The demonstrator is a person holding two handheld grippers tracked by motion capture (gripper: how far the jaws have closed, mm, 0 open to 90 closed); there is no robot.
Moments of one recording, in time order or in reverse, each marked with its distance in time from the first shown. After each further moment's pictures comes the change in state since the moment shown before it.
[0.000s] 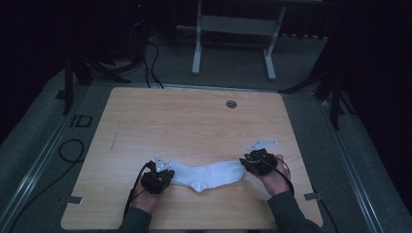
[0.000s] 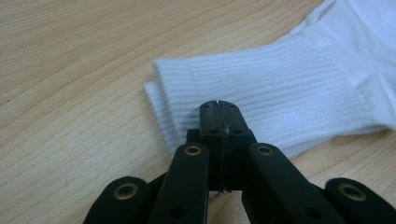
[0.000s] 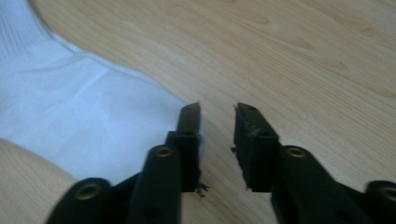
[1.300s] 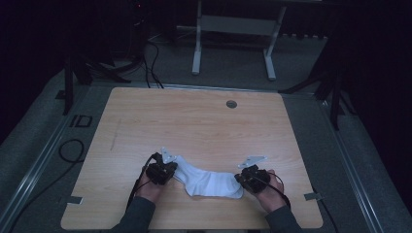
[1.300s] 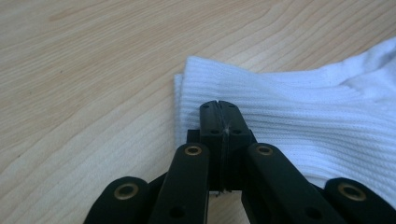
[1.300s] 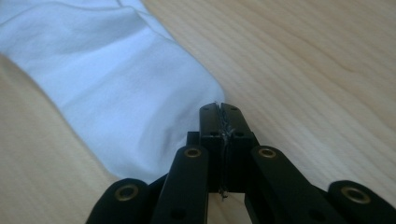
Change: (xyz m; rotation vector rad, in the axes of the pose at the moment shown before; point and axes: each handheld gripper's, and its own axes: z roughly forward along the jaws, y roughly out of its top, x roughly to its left) left arm 0.006 0.021 0.016 0.011 0.032 0.057; right arm 0.041 -0.024 0.000 0.102 0.084 -0.057
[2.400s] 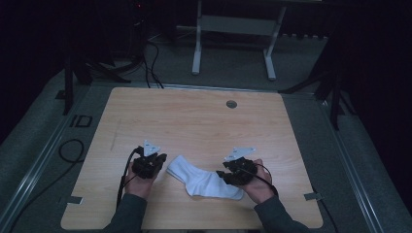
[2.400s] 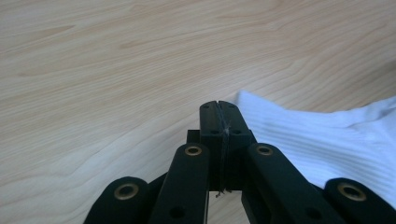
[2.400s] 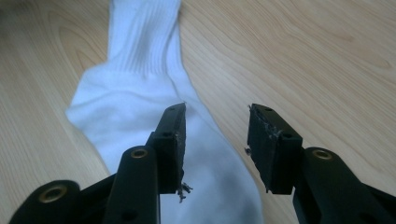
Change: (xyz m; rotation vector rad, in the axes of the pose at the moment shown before) left arm 0.027 0.008 -0.029 -0.110 0.008 -0.111; right arm 0.019 0.042 -0.003 -0.107 0.088 -0.081
